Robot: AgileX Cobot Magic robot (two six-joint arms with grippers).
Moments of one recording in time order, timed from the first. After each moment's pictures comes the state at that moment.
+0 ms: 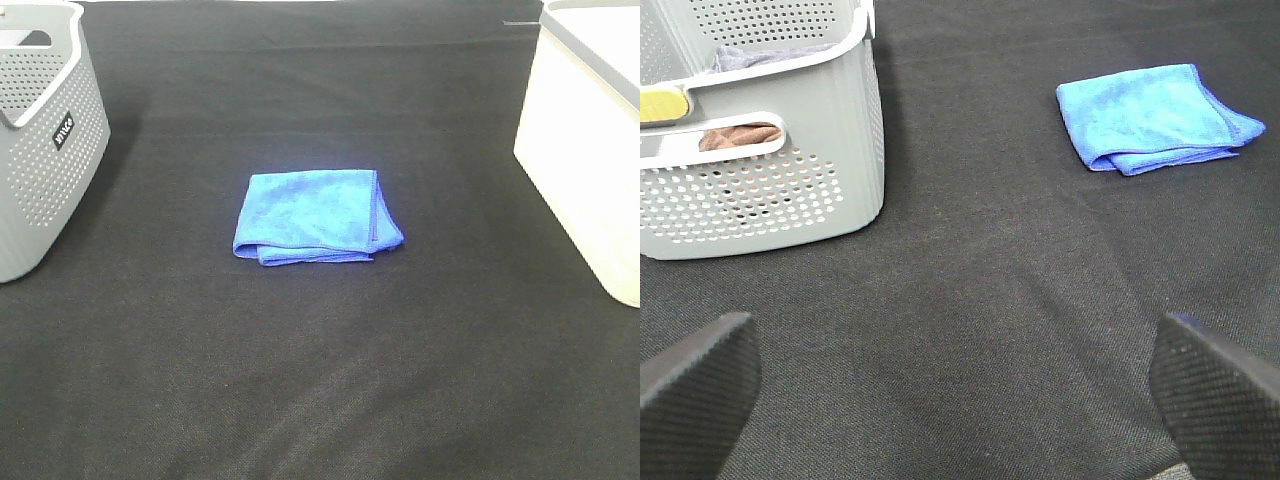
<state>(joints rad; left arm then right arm) 0.04 -0.01 -0.51 -0.20 1.04 0.20 0.06 1.10 -1.22 0.15 1.13 0.03</state>
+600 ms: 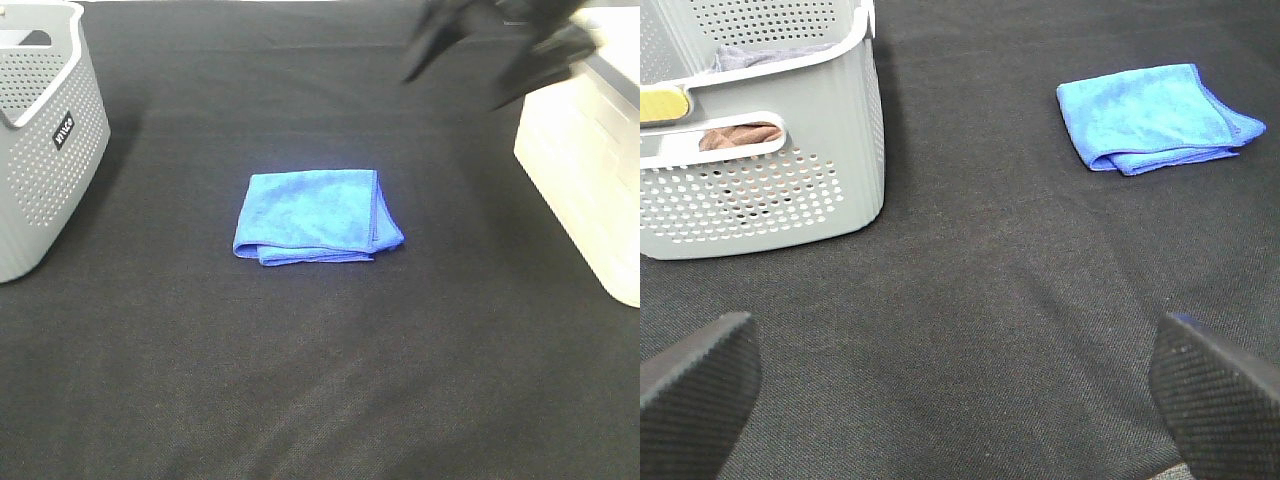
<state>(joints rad) 0.04 -0.01 -0.51 -0.20 1.04 0.20 0.25 1.88 -1.65 0.51 1.08 -0.12</state>
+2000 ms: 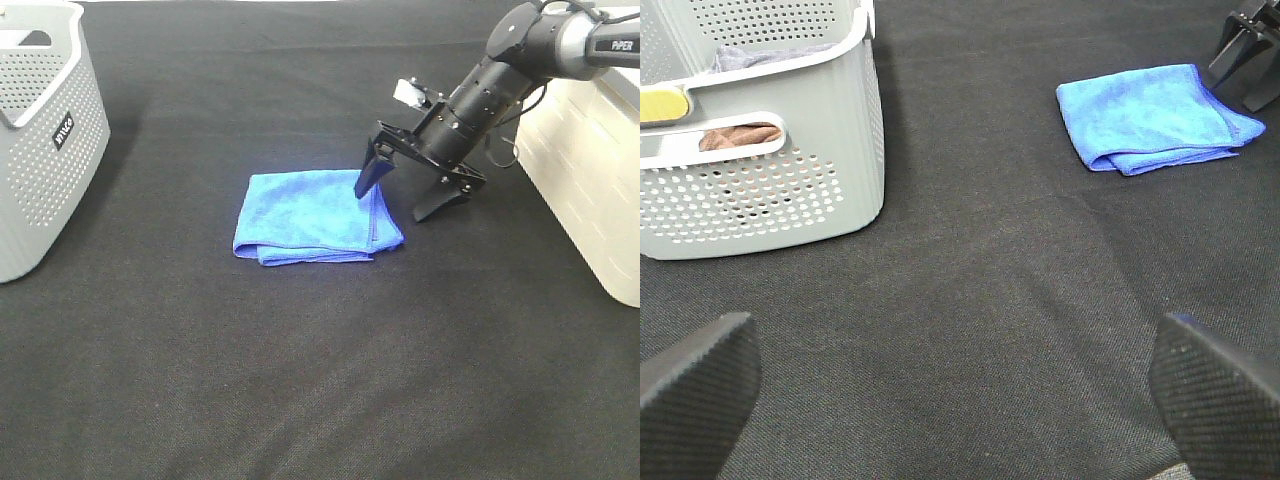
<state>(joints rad) 0.04 -0.01 -0.51 -0.20 1.04 0.20 0.21 2.51 -2.00 0.63 1.12 -0.20</state>
